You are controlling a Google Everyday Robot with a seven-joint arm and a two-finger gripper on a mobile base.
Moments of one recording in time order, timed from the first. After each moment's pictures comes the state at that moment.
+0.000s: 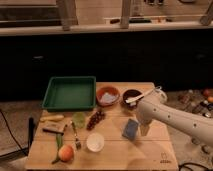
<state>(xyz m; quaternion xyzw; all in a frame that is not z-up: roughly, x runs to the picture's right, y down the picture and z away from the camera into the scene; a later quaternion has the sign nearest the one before) 0.205 0.202 0.807 -0.27 -0.04 -0.09 0.96</state>
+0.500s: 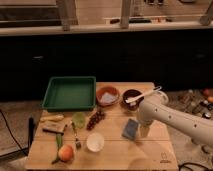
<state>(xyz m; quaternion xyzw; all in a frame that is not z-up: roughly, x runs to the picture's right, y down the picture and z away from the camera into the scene) 0.203 0.213 0.816 -0.28 -0.06 -0.09 0.95</state>
